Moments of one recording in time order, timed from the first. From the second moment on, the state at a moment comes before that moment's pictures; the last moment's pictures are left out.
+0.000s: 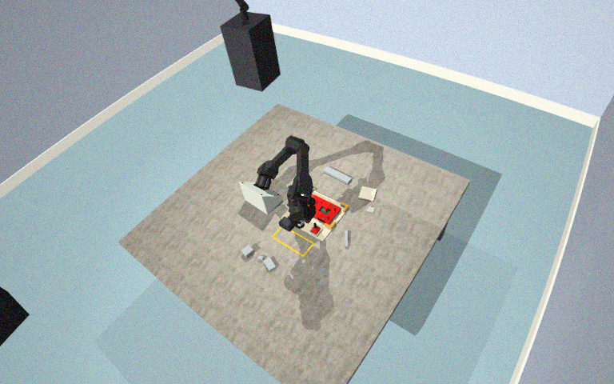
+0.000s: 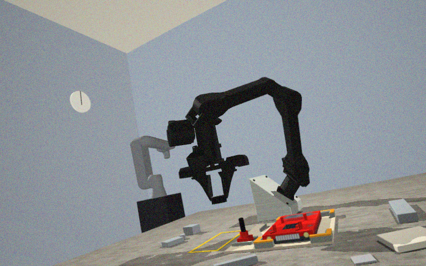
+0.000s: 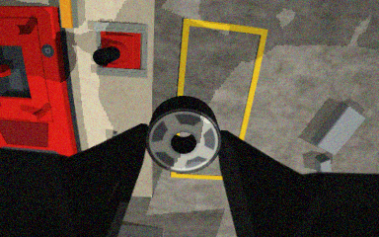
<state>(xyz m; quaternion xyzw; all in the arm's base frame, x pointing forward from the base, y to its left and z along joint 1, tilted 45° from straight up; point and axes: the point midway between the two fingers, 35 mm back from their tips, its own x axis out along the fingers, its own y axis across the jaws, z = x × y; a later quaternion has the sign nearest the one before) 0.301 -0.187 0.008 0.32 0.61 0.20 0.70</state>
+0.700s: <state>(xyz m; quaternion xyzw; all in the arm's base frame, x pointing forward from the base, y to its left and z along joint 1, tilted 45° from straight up) 0.274 -0.195 -0.037 0.31 0.61 0.20 0.70</state>
